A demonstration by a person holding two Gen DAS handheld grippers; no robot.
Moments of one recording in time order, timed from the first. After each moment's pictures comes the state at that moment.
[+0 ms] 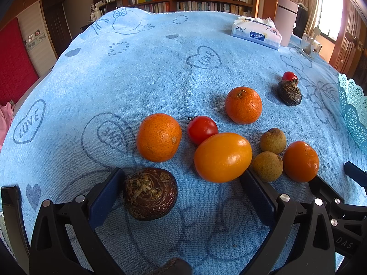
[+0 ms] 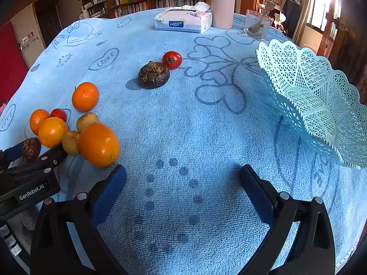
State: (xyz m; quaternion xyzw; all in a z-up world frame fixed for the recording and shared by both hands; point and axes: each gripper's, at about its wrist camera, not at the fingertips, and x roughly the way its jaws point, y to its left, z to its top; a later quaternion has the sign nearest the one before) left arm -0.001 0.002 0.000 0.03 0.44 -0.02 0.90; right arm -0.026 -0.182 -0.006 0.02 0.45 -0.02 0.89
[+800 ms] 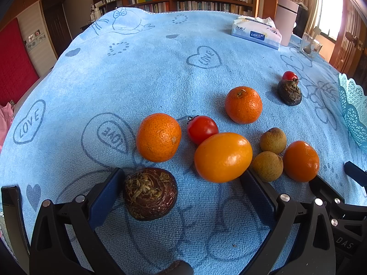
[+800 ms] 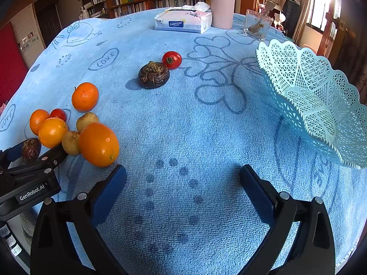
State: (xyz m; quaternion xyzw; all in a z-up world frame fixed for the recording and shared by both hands) left arm 0.001 -0.001 0.000 0.03 0.44 -0.02 0.90; right arm -0.027 -0.182 -0.006 0.02 0.45 -0.02 0.89
